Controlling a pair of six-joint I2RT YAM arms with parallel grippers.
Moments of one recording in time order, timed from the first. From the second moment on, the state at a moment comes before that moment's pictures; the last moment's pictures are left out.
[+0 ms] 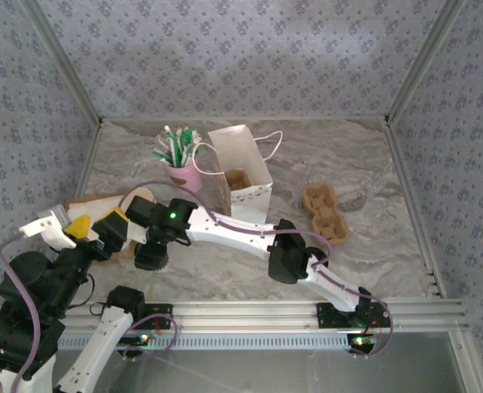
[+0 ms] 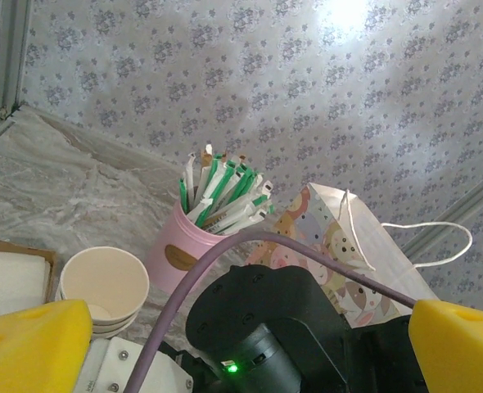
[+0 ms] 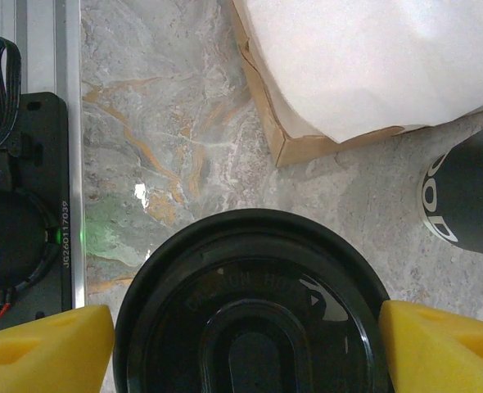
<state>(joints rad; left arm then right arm) -0.29 0.33 1.18 -1.00 -0.10 -0.55 1.26 2.41 2.40 -0.97 -0.14 -0.20</state>
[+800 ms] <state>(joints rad) -0.29 0.33 1.17 -1.00 -0.10 -0.55 1.29 2.37 2.33 -0.96 -0.07 -0.16</state>
